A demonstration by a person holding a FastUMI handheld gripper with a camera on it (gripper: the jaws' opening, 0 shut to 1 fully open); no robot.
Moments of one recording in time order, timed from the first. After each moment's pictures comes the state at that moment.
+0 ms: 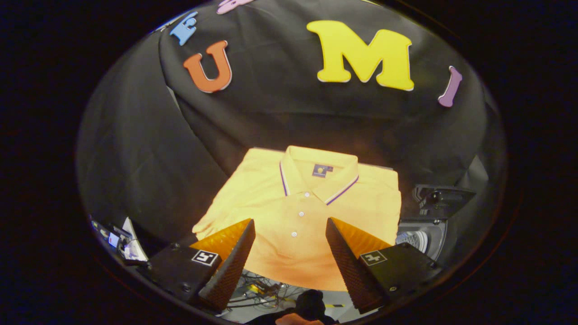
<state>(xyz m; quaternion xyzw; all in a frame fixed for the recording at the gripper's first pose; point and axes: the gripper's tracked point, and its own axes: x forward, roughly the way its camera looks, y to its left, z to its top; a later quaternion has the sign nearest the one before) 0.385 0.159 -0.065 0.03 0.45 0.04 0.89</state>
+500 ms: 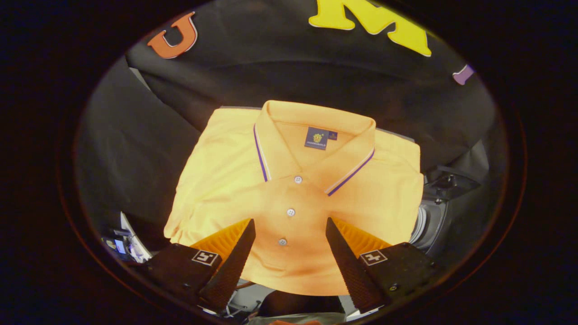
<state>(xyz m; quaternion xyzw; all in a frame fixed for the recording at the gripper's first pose) 0.421 0.157 -0.122 0.03 0.59 -0.01 0.81</state>
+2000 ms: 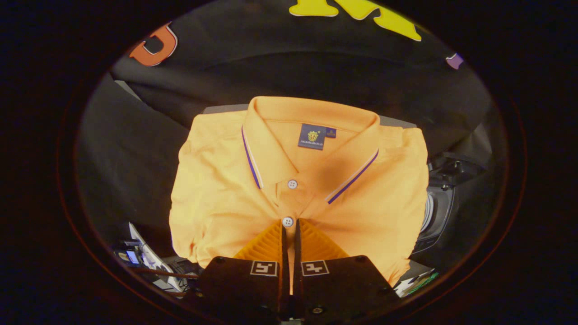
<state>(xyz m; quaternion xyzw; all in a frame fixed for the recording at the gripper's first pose) 0.427 0.159 -0.125 0.08 0.61 -0.01 0.79</state>
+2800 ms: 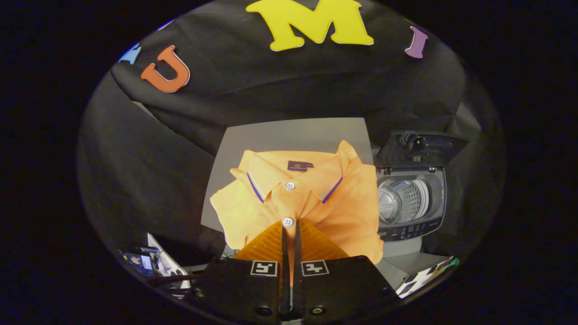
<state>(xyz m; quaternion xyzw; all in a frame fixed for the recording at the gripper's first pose) 0.434 0.131 -0.027 0.14 0.53 -0.01 0.84</state>
